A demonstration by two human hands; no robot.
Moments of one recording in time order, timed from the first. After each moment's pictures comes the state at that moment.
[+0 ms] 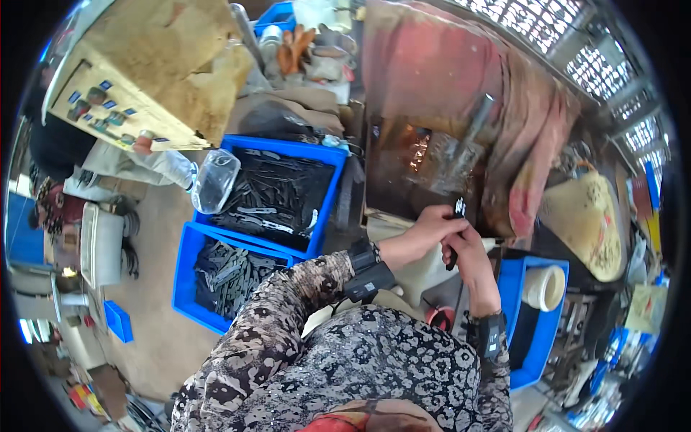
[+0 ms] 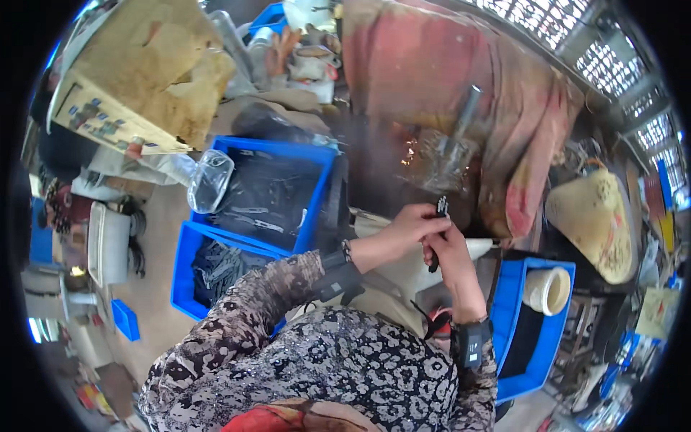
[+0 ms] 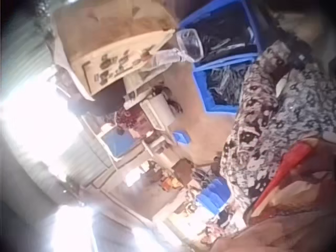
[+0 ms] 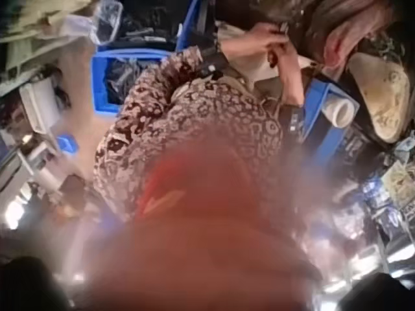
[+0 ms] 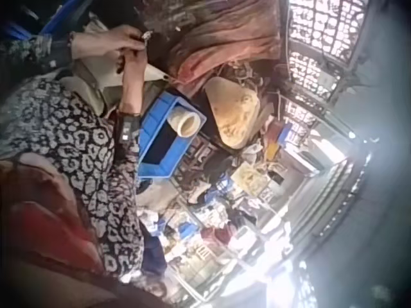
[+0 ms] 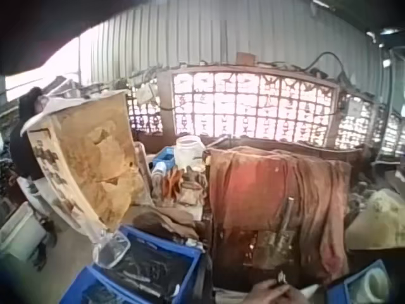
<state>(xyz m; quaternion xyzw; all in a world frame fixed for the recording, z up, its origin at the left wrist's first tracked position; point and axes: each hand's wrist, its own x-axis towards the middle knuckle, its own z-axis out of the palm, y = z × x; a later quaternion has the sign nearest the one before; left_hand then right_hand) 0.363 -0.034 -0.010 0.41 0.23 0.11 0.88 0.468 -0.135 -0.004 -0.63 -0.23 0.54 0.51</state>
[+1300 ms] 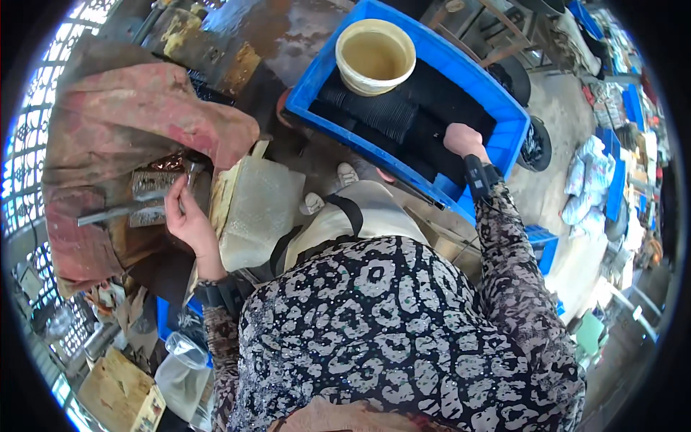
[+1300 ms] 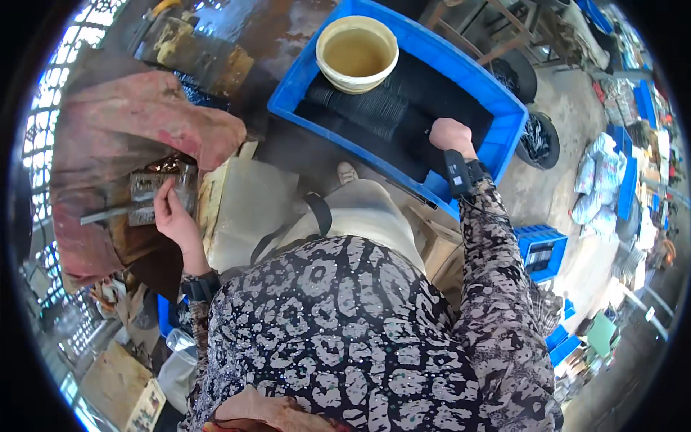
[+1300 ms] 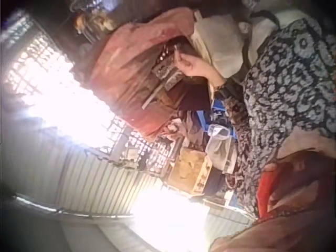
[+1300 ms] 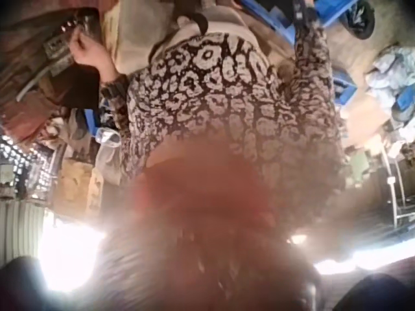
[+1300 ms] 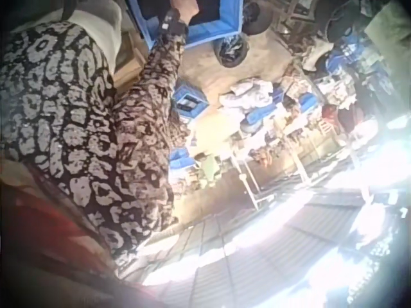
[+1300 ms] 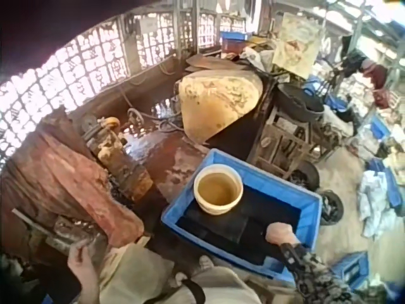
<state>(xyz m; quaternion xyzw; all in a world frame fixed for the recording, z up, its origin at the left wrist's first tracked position) 0.280 0.092 -0.039 0.80 0.31 0.36 0.36 0.597 -0.346 -0.137 -0.94 -0.12 0.31 -0.08</state>
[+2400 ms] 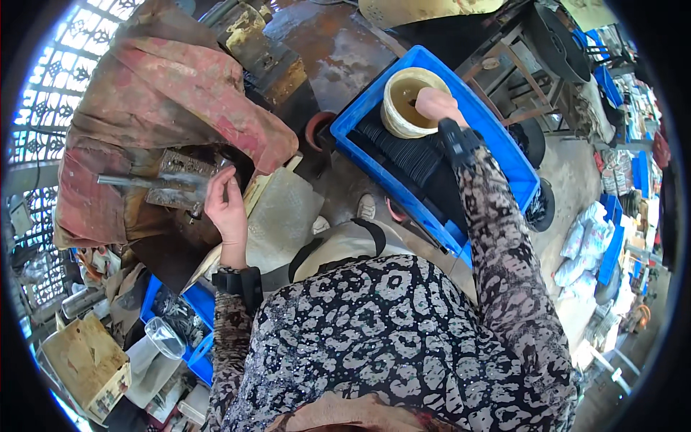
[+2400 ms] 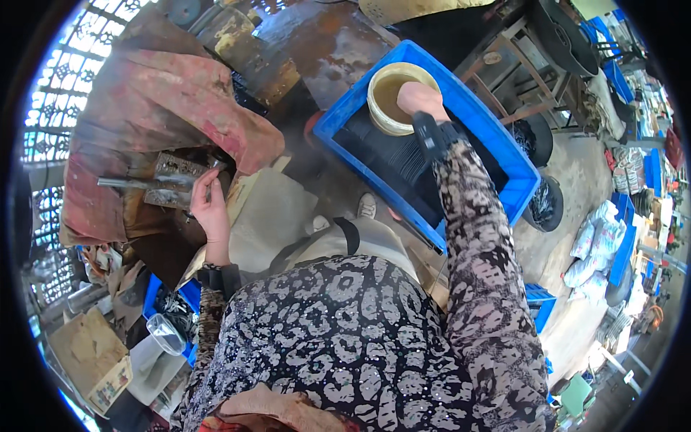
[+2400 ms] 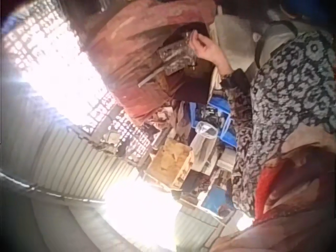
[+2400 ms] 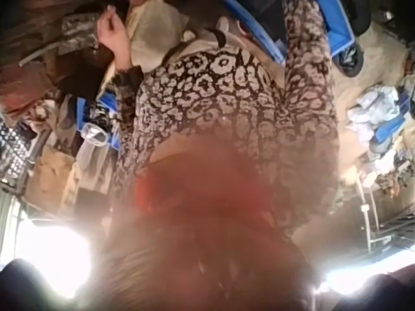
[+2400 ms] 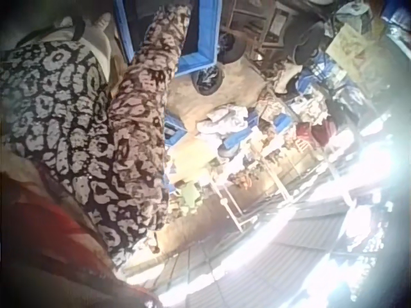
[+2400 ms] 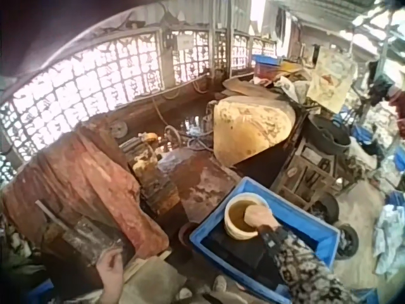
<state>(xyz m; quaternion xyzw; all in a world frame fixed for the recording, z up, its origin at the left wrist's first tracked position) 0.307 0.081 -0.029 0.84 0.24 0.37 0.31 0.690 -0.230 -0.119 -0.84 -0.49 -0.06 0.22</state>
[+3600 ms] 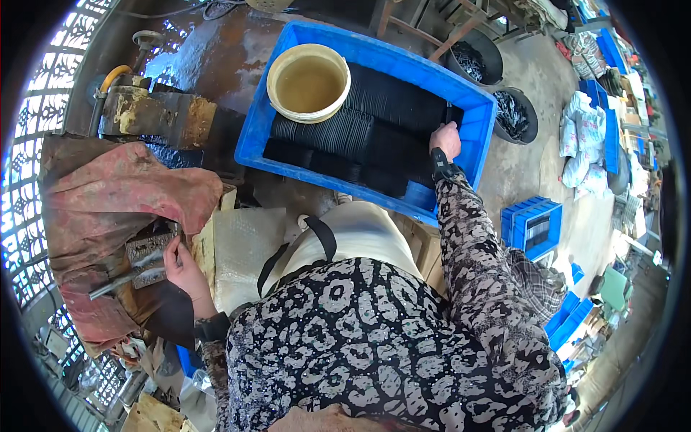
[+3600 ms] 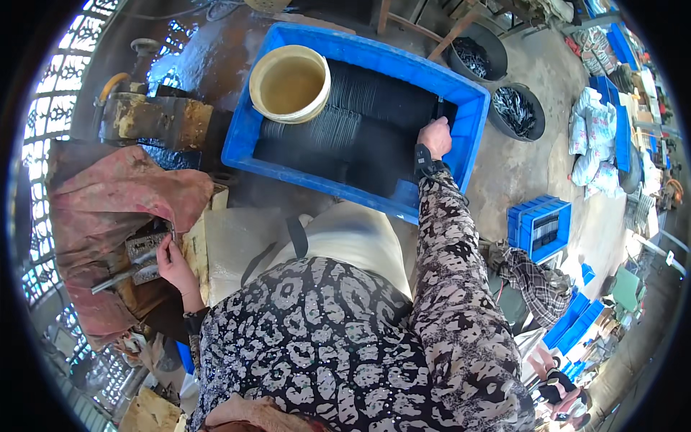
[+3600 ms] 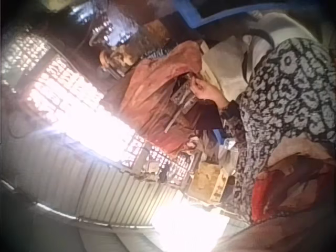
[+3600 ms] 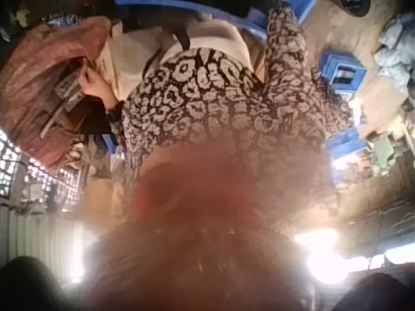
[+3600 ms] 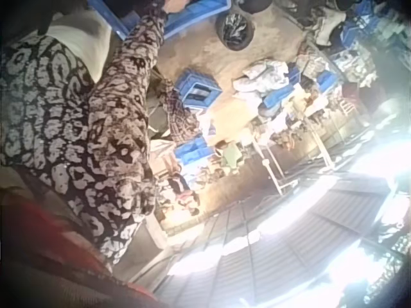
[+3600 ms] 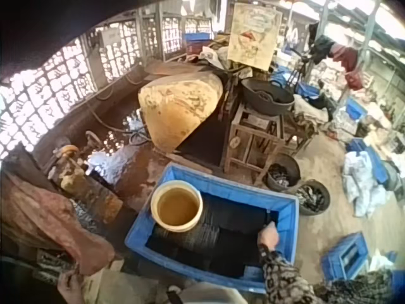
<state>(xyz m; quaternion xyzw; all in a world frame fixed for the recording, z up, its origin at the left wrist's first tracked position) 0.233 0.090 -0.064 0.84 0.36 0.29 0.28 0.638 -0.373 -0.168 -0.97 0.21 -0.03 0.11</state>
